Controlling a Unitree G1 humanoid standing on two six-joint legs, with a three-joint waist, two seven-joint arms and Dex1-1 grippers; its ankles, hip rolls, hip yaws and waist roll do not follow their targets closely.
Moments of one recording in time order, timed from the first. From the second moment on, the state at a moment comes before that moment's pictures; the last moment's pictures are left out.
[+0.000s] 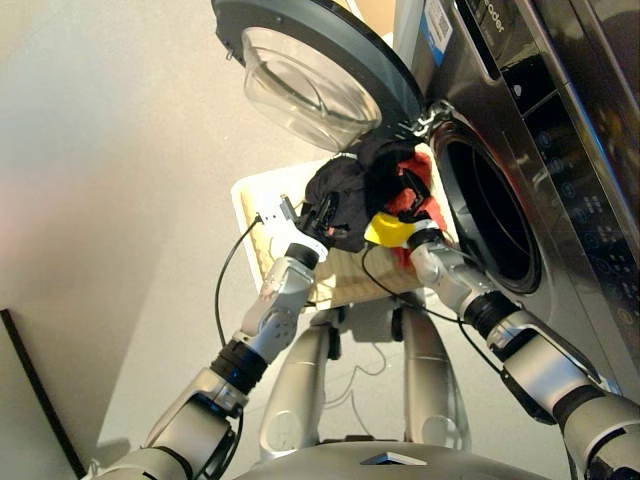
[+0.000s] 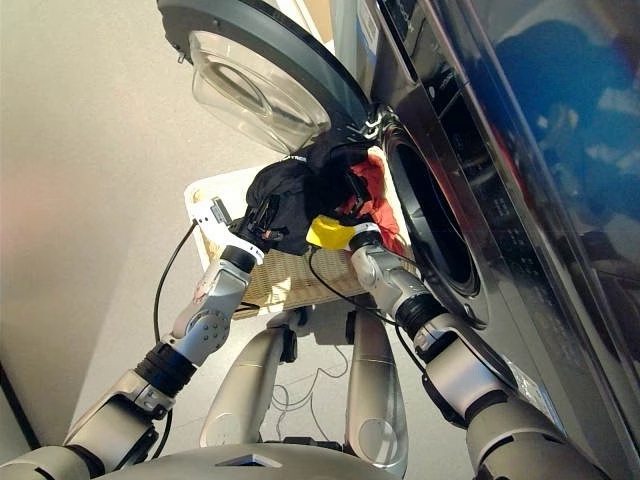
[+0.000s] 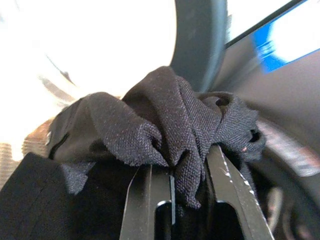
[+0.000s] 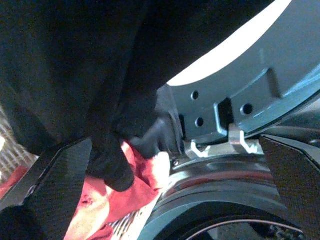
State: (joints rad) left arm -0.32 0.25 -0.51 0.04 -1.10 -0.26 -0.04; right arm -0.74 -0.35 0.63 0.87 -0.55 -0.09 -0.43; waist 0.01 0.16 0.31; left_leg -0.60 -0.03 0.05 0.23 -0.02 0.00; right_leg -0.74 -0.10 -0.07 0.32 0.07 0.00
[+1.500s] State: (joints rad) left arm -0.22 0.30 -0.39 -0.10 -1.07 -0.28 -0.03; right arm -0.53 -0.37 0.66 0.63 -0.23 -0.21 -0.25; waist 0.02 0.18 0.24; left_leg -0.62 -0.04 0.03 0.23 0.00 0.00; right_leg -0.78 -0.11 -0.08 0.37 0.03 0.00
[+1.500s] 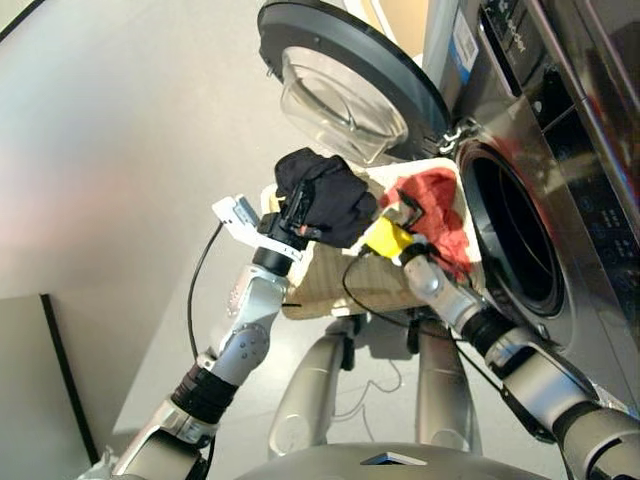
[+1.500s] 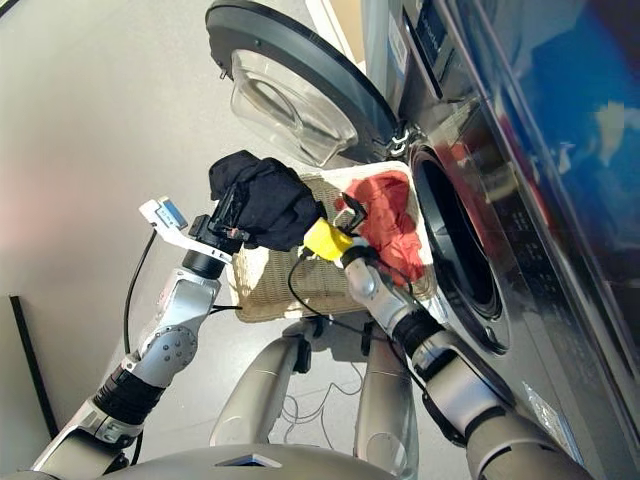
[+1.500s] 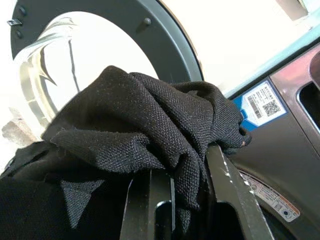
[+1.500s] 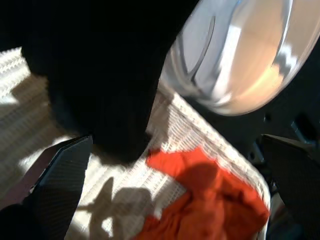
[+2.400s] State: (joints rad) left arm -0.24 0.33 -0.51 -0.26 -1.23 -0.29 -0.10; right arm -0.78 -0.29 0.73 0.64 -0.27 -0.21 -0.32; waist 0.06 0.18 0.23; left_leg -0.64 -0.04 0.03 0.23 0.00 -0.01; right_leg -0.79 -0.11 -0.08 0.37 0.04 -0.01
